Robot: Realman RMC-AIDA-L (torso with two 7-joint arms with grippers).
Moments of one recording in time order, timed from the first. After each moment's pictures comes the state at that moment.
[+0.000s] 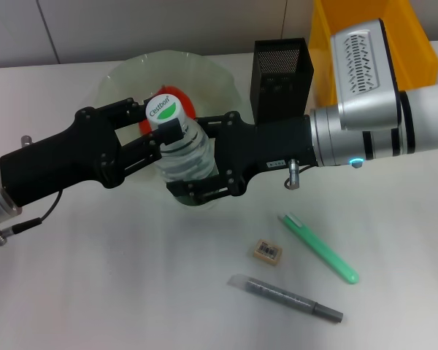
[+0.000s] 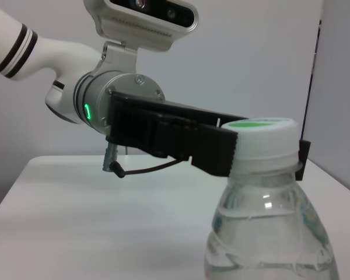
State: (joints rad) left arm -0.54 -2.07 0.82 0.46 1.56 1.71 -1.19; right arm 0.73 2.09 -1.11 -0.57 -1.75 -1.37 1.16
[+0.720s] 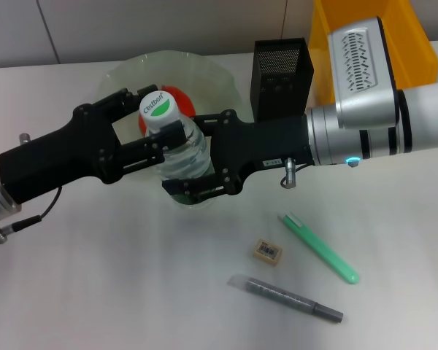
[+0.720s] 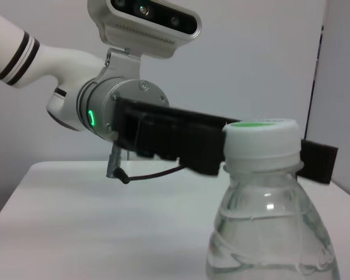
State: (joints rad) left arm -0.54 -2.07 0.82 0.45 1.54 1.70 -1.19; right arm 0.73 2.09 -1.12 -0.57 -1.73 -1.37 1.16
